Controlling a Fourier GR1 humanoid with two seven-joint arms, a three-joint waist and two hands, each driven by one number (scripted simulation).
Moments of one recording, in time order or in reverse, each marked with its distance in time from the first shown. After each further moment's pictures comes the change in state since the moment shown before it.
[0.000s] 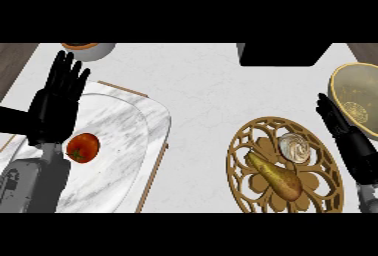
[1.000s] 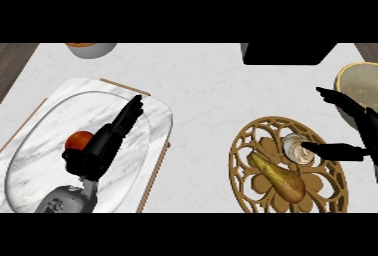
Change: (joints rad) left arm 0.156 0.011 -0.327 -0.042 -0.235 -0.198 -0.038; right arm -0.110 -0.083 -0.039 0.087 0.207 0.015 0.004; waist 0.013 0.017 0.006
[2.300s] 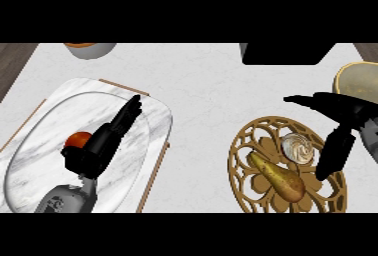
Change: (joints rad) left arm 0.003 -0.029 0.048 0.024 -0.026 -0.056 -0.005; right arm -0.361 -0.095 0.216 -0.109 -0.153 0.760 0.921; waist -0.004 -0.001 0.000
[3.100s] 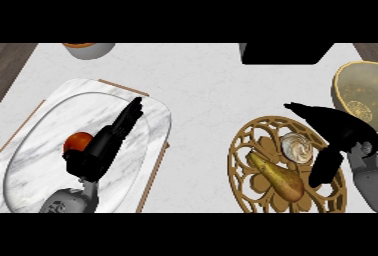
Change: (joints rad) left arm 0.027 -0.048 0.032 -0.024 -0.052 -0.037 0.019; right arm 0.153 0.100 -0.039 -0.115 0.391 -0.026 -0.096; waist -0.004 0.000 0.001
